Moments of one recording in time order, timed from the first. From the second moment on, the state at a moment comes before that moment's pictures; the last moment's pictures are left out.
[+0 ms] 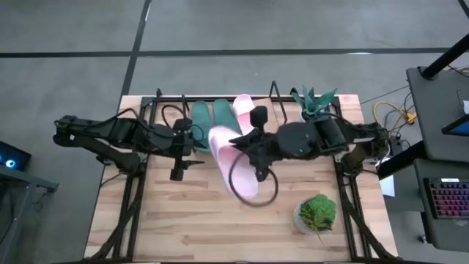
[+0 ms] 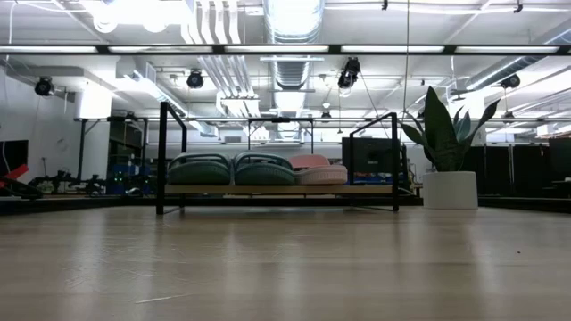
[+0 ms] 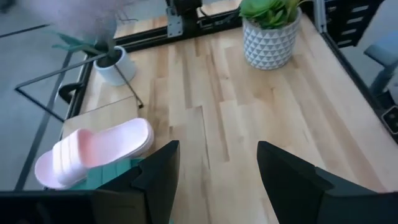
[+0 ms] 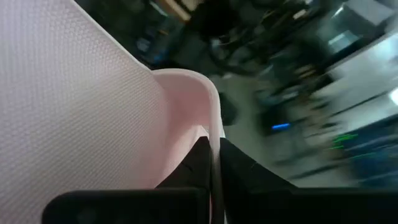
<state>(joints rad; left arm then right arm) -0.21 1.12 1.35 -0.80 -0.20 0.08 0.29 1.80 2.30 -0.87 0.45 -0.59</state>
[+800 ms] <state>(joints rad) -0.21 0.91 1.08 -0.68 -0.27 -0.02 0.21 1.66 1.28 0.03 0.37 -0.72</state>
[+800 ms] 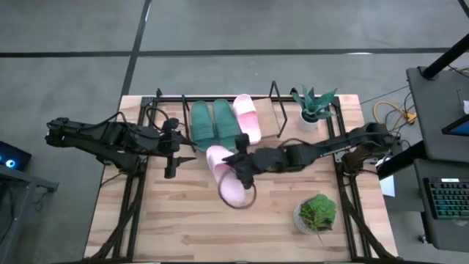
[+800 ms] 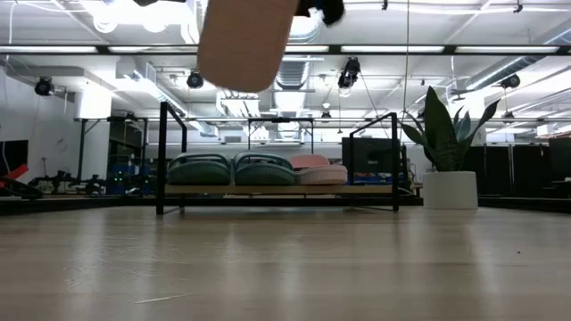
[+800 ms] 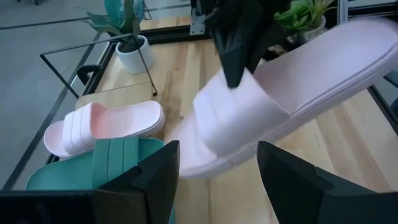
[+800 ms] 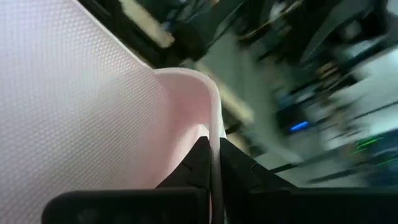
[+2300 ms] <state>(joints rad) -0.21 0.96 1.07 -0.64 -0.33 0.01 -0.35 1.54 1.11 -0.23 0.39 -1.47</state>
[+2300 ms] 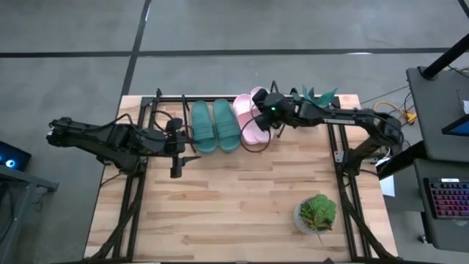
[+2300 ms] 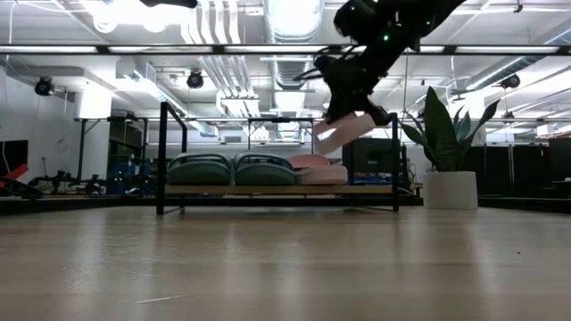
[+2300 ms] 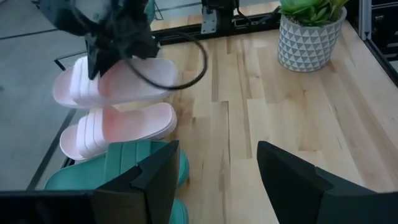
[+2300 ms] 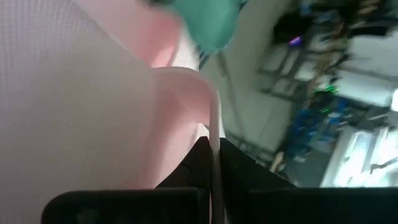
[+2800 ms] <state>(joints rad) -0.20 1.00 1.07 -0.63 -0.33 0.01 -0.39 1.51 1.09 -0.35 0.42 -1.52</state>
